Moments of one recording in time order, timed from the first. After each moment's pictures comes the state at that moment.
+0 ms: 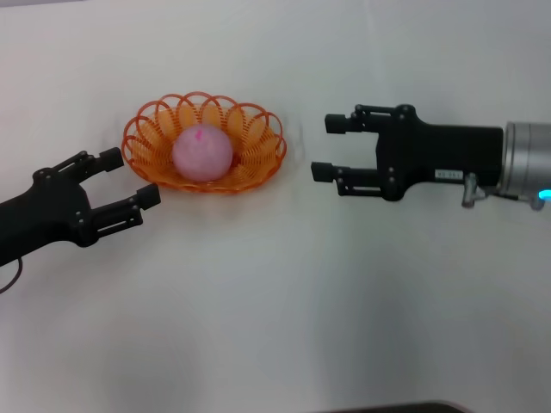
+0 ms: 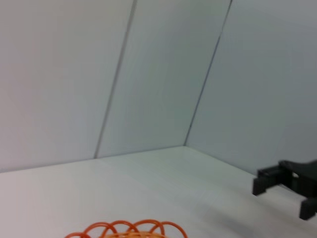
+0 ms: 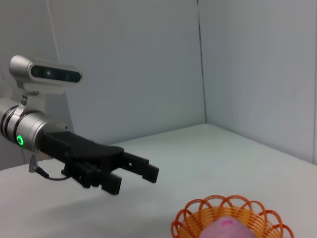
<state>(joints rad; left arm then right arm) -0.34 -2.16 0.49 0.64 2.00 1.64 -1.22 0.42 2.09 -0.95 -0.62 -1.73 -1.49 1.14</state>
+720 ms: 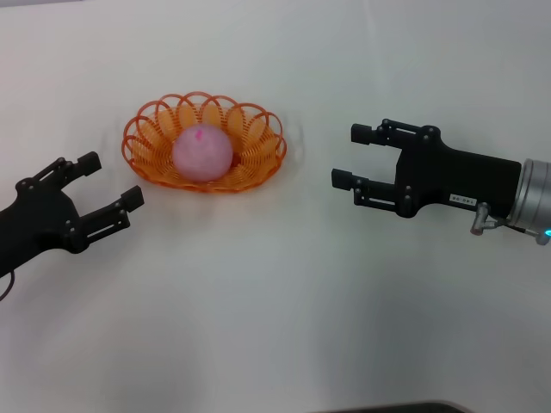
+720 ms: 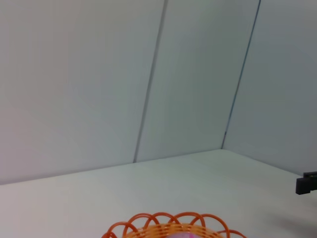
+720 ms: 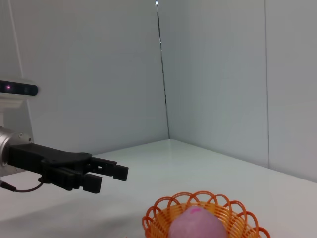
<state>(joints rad) -0.31 -2.16 0.39 0.55 2.00 1.58 -1.04 0.38 2.09 -0.83 -0.43 -1.69 -1.48 0.91</state>
